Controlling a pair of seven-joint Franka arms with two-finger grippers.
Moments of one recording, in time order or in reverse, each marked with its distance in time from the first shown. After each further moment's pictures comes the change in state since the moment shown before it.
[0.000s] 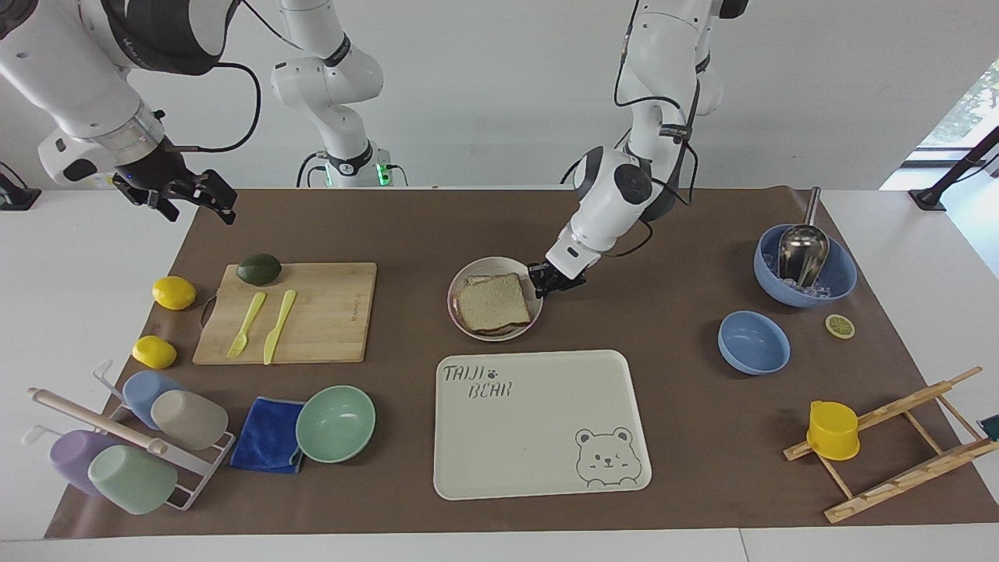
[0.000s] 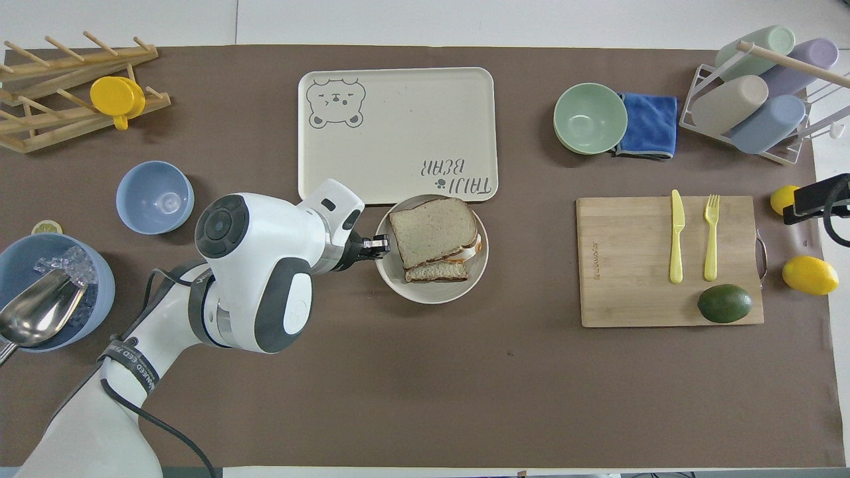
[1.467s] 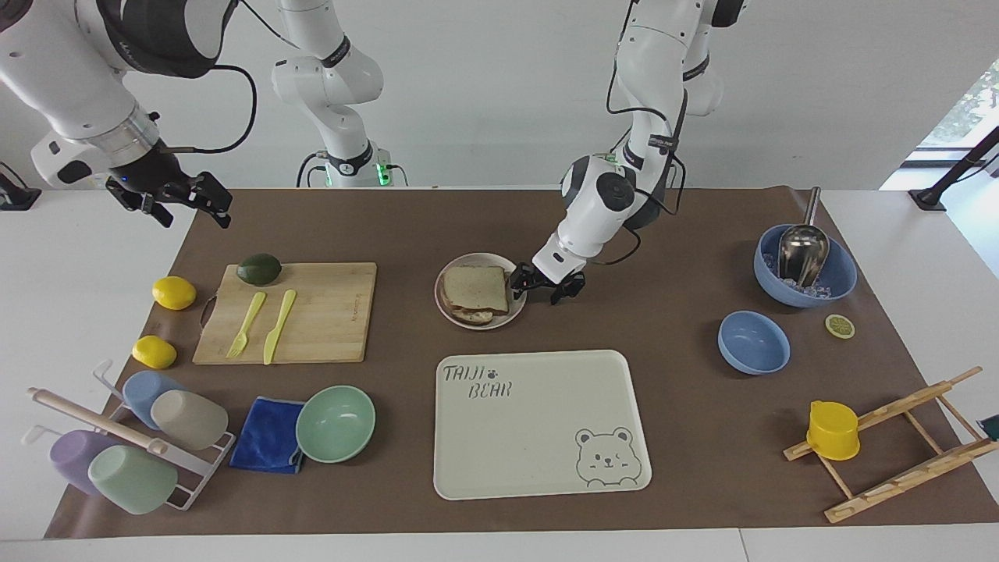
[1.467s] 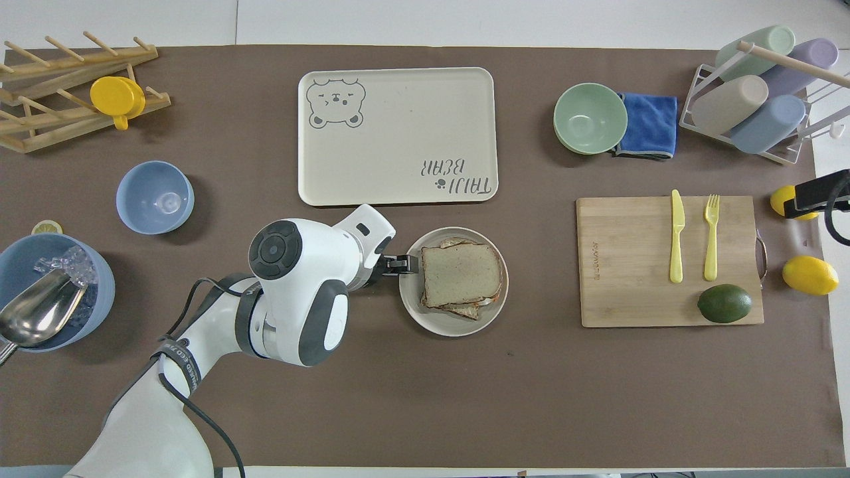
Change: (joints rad) left arm -0.070 0.077 -0.023 -0.058 0.022 0.125 0.036; right arm -0.099 0.005 0.100 0.000 0.000 0.033 -0.037
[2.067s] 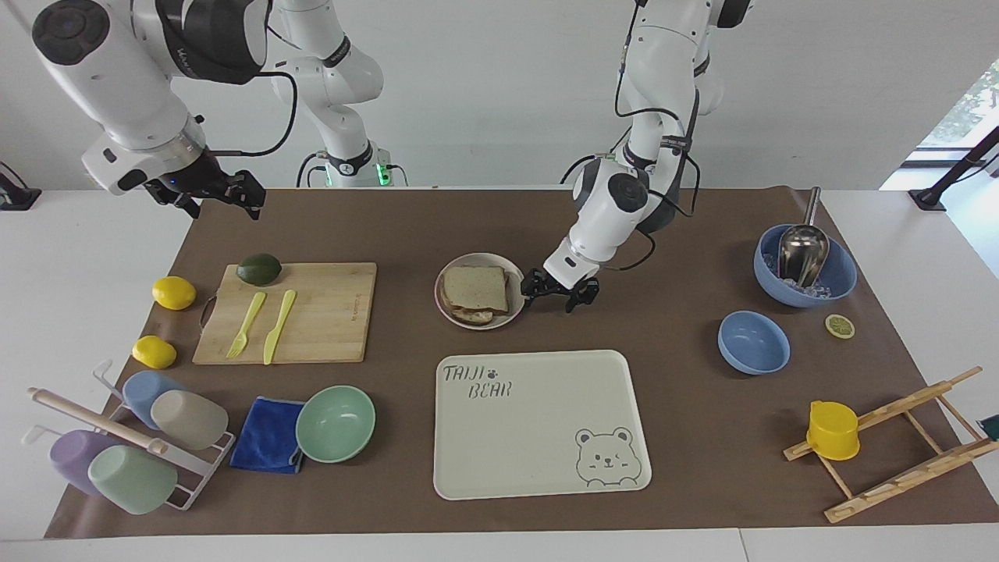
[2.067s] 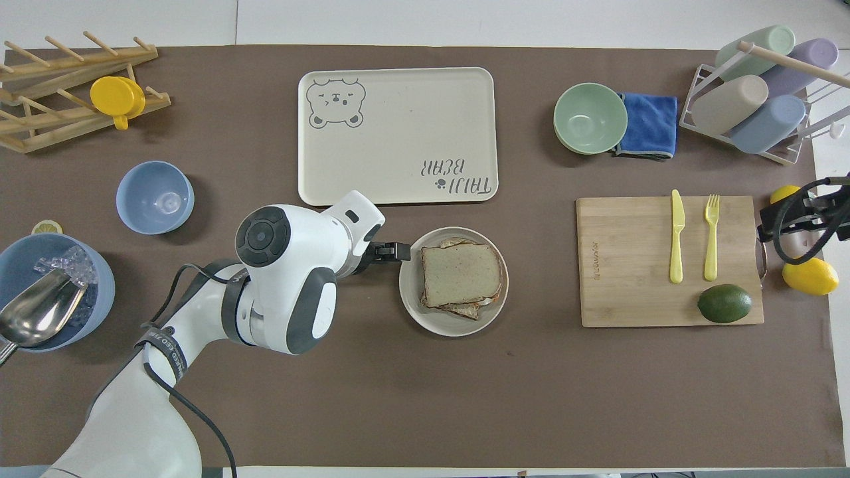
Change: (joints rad) left arm 0.034 0.003 -0.001 0.020 0.065 -0.012 0.001; right arm 0.023 0.000 0.056 -0.002 -0.094 -0.097 0.011
